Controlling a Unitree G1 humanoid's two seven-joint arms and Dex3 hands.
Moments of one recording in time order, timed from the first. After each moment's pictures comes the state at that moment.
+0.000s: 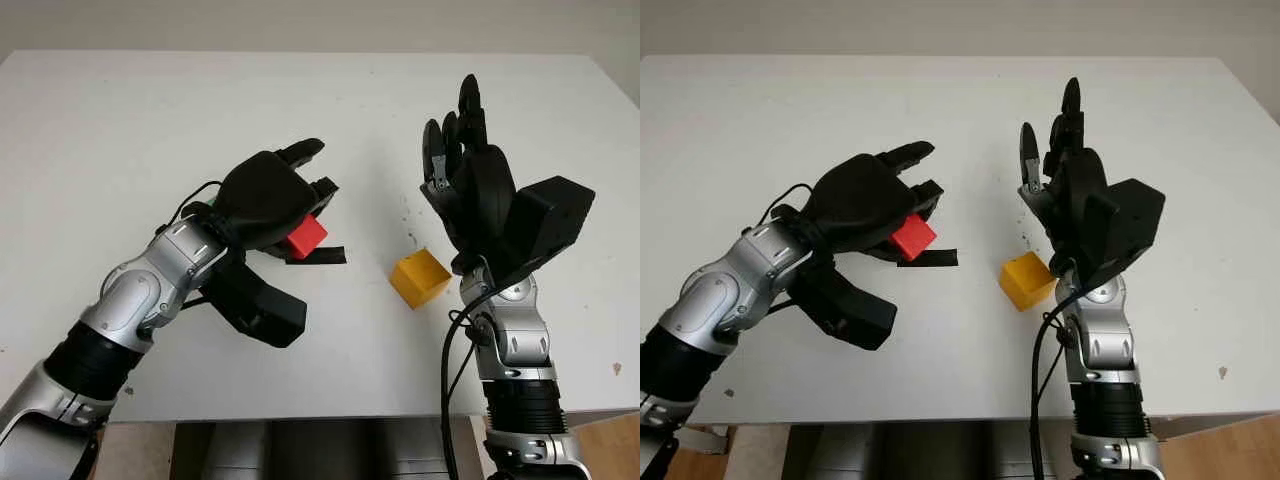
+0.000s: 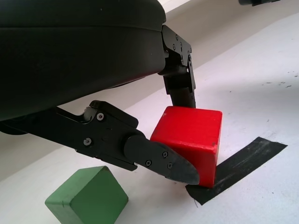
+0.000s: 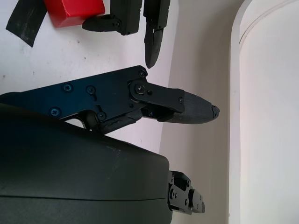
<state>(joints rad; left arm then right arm) -0.65 0.55 -0.38 -0.01 1.19 -0.12 -0.34 -0.43 -0.10 -0.11 0.04 0.08 0.10 0.04</state>
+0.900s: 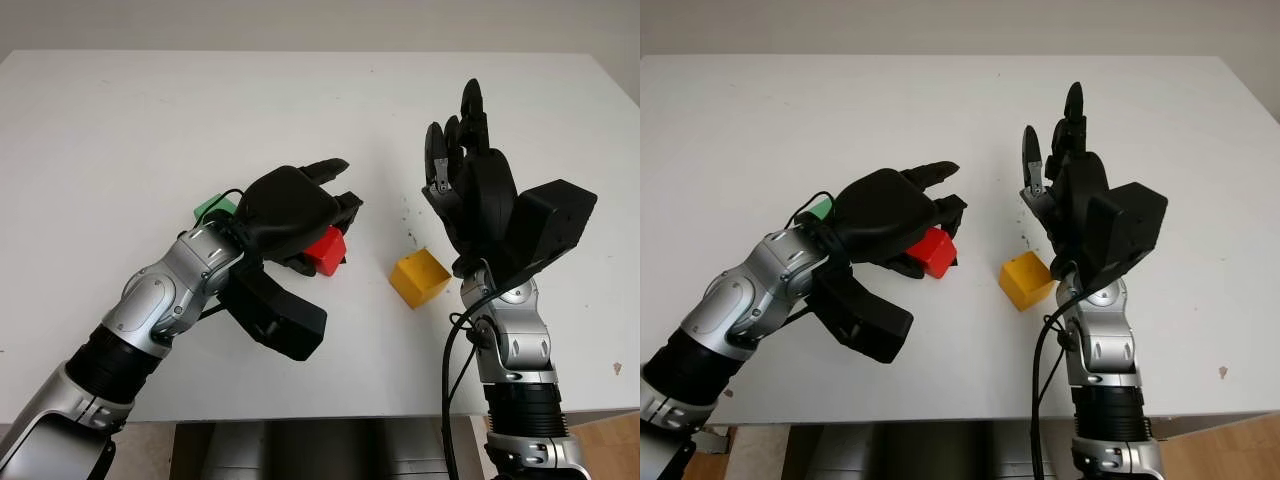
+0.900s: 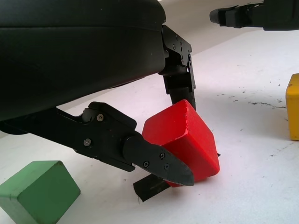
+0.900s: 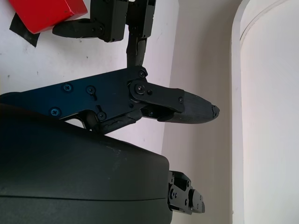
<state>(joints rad) -0.64 0.51 -0.40 -0.03 1.05 -0.14 -0.38 -0.42 -0.10 -0.11 0.04 0.09 0.10 0.03</state>
